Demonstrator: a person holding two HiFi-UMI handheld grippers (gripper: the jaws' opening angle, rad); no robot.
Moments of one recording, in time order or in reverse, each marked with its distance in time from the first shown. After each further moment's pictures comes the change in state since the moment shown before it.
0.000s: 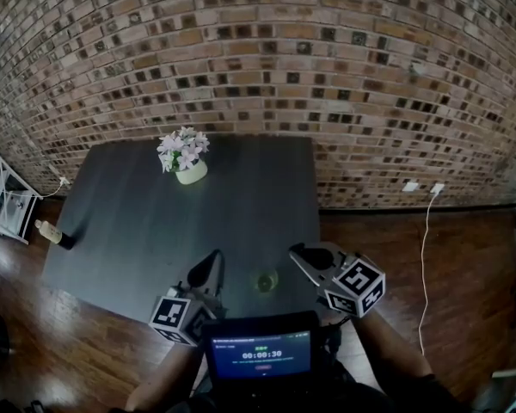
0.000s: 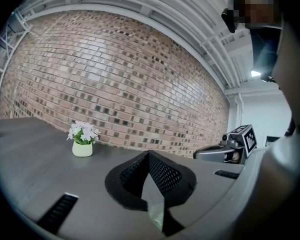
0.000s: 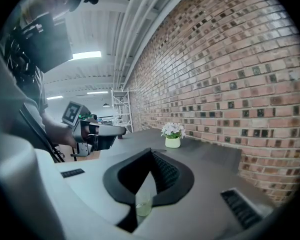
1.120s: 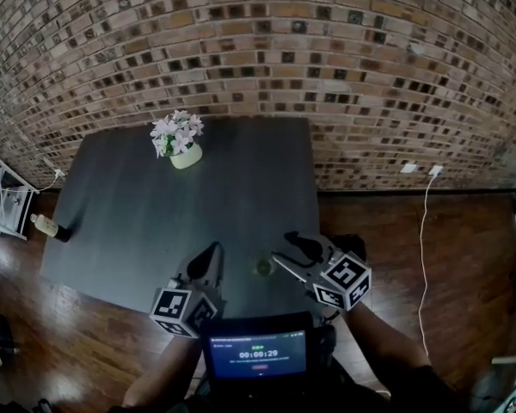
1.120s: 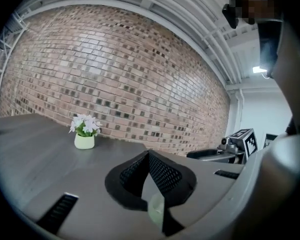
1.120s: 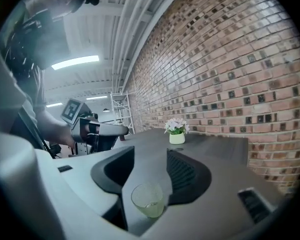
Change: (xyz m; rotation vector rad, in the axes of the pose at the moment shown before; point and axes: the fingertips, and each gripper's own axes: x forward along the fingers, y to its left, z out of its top) left arm -0.006 0.002 -0.025 -0.002 0.071 0.005; right arm 0.020 0.021 -0.034 0.069 -0.037 0.027
